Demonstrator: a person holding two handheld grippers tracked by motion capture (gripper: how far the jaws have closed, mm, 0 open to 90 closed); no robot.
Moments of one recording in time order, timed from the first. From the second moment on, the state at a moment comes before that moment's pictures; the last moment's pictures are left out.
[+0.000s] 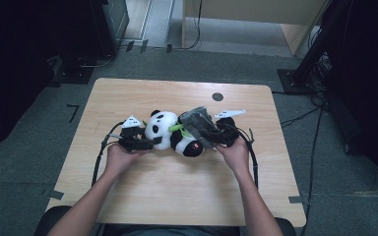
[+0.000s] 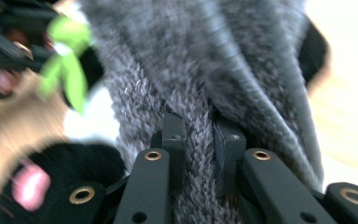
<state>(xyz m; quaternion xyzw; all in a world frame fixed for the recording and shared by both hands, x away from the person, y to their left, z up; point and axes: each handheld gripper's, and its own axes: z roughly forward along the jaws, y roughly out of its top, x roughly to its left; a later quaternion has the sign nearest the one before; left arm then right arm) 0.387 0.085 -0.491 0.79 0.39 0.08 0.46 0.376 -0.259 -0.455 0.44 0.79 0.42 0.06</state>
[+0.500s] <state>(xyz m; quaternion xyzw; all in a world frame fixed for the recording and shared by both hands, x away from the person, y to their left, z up) 0.392 0.088 -0.491 0.79 0.38 0.07 0.47 0.375 -0.288 -0.487 0.48 0.78 0.39 0.04</state>
